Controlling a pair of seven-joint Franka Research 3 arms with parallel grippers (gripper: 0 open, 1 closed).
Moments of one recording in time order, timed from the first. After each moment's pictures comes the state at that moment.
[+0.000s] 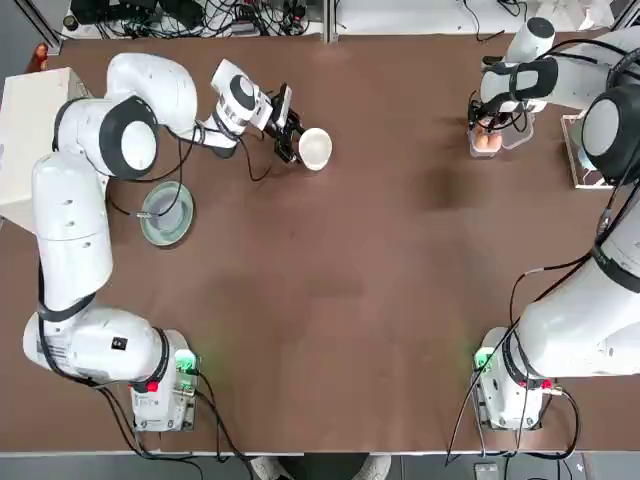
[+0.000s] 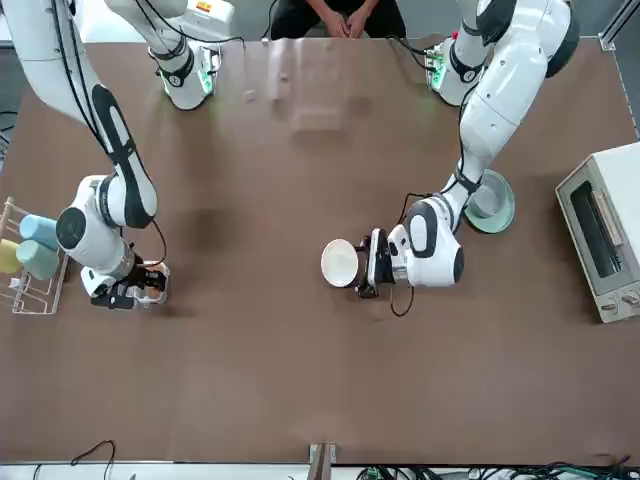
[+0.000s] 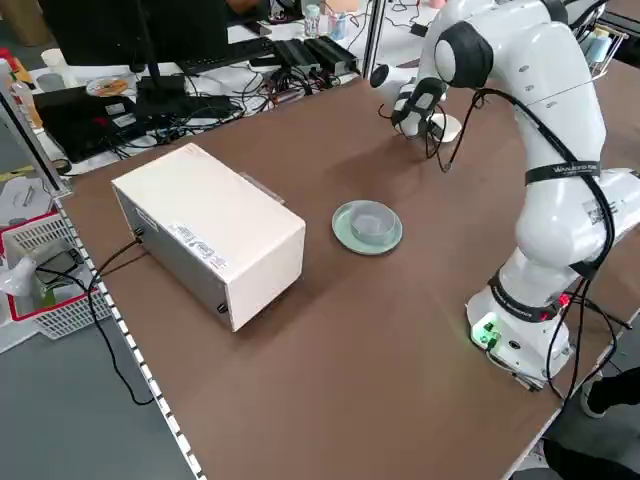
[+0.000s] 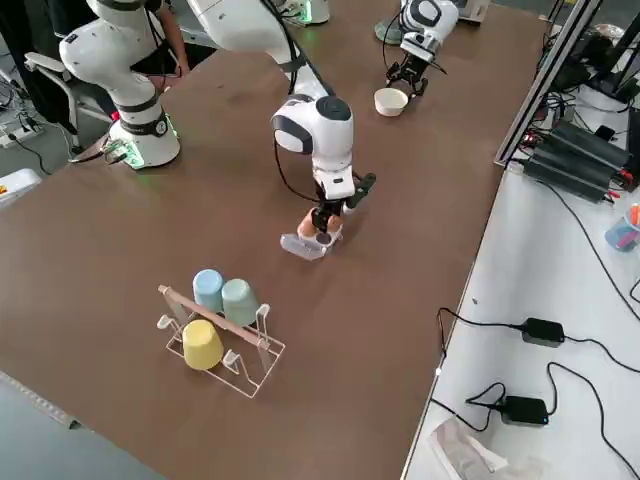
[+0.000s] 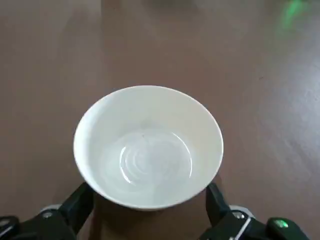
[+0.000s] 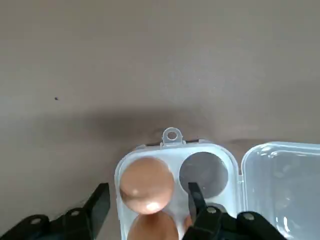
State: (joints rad) left arm -0.14 0.84 -0.37 -1.68 -0.90 2.39 2.05; right arm -0.07 0.48 0.03 -2.03 -0.01 2.56 0.05
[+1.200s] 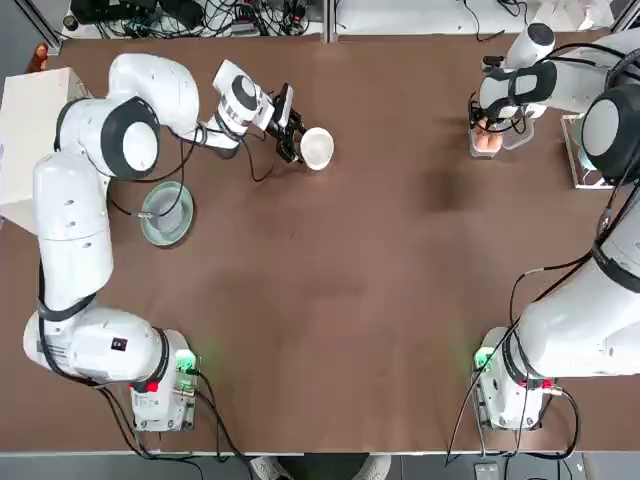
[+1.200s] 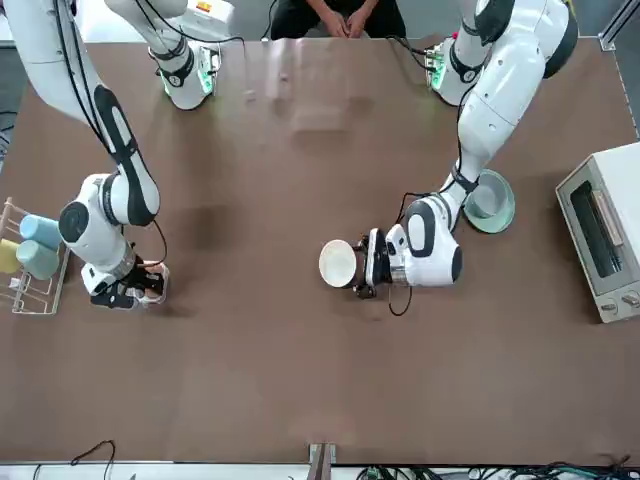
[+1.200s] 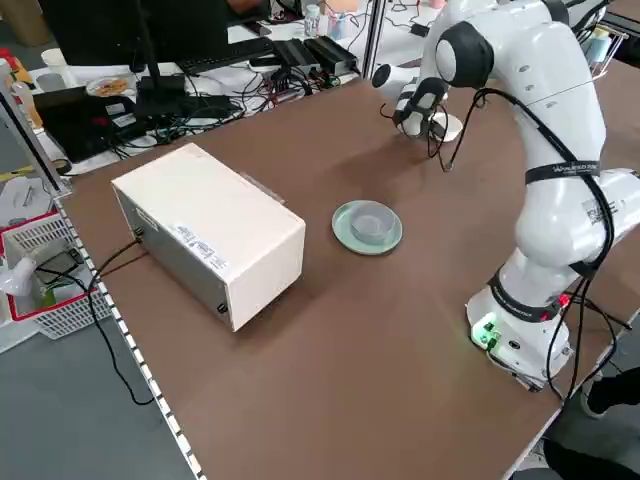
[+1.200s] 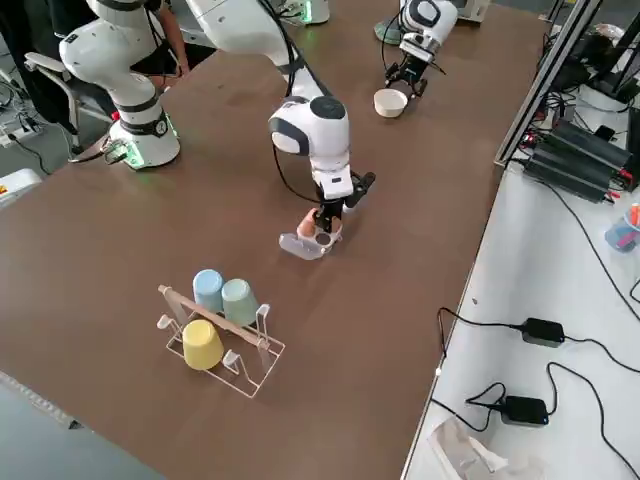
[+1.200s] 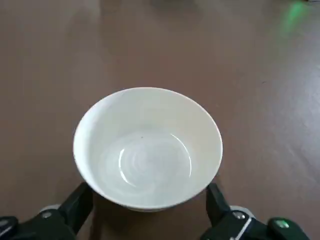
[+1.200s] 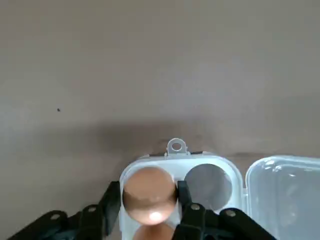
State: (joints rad) left arm -0.15 0.84 -0.37 -1.68 -0.92 2.39 2.05; right arm -0.07 0.48 0.03 -2.06 -0.01 2.65 0.05
